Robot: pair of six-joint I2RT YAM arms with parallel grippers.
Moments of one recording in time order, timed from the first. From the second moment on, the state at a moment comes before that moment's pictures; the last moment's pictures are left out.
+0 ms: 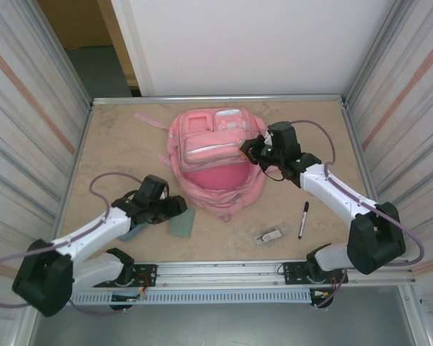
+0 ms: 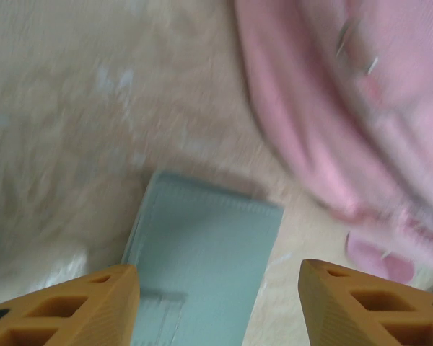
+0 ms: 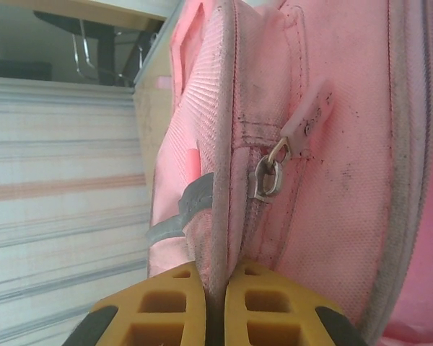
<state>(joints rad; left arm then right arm) -0.52 1.11 0.52 -0.39 0.18 -0.84 0.47 1.36 0.98 -0.15 -0.30 1.17</state>
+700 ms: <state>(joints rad) -0.36 1.27 0.70 -0.34 0.25 -0.70 0.55 1.34 0.76 -0.06 -0.11 1.06</state>
